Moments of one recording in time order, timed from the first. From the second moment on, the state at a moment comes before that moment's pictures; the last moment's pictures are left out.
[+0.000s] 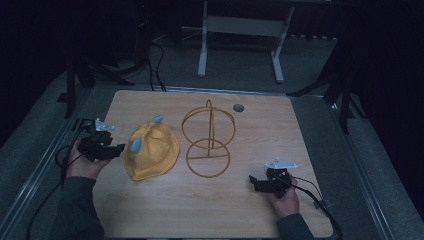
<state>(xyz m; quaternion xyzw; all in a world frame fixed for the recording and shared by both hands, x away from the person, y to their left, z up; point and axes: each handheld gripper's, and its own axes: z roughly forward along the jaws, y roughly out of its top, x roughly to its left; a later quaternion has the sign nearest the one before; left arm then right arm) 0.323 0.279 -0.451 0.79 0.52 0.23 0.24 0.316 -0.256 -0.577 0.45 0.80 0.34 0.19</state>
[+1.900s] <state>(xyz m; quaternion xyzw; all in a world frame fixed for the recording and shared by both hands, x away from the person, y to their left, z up) 0.361 0.246 -0.405 0.82 0.48 0.17 0.25 0.313 -0.256 -0.577 0.44 0.81 0.34 0.19</state>
